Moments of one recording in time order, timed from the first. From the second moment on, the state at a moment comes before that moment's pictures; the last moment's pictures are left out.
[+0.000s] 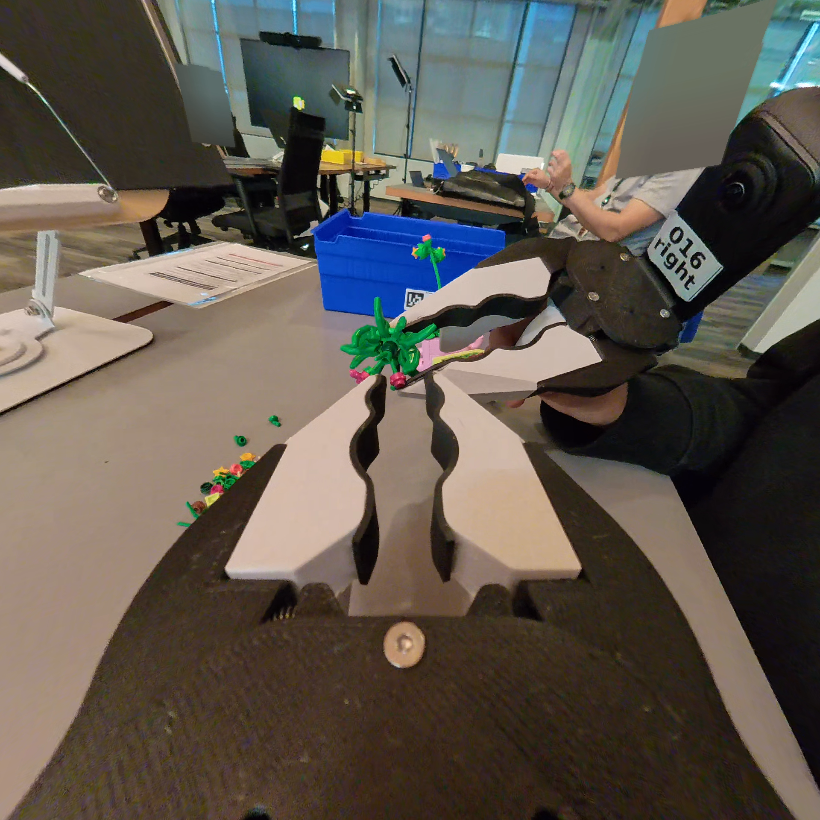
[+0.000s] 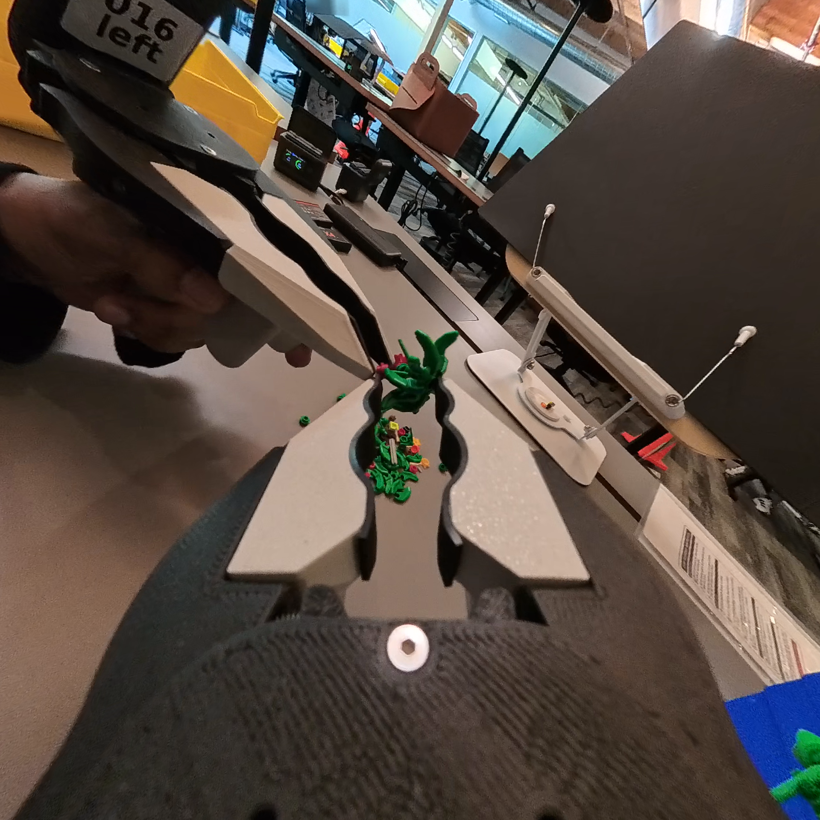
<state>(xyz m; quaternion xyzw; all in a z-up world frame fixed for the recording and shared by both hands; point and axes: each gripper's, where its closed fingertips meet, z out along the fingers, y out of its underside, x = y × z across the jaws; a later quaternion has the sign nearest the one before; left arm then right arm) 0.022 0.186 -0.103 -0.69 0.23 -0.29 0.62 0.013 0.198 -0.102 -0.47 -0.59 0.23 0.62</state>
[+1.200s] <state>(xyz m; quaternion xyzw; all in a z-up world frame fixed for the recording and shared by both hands) 0.016 0.187 -0.094 -0.67 0.18 -0.37 0.61 0.016 0.185 -0.099 -0.50 -0.56 0.40 0.52</state>
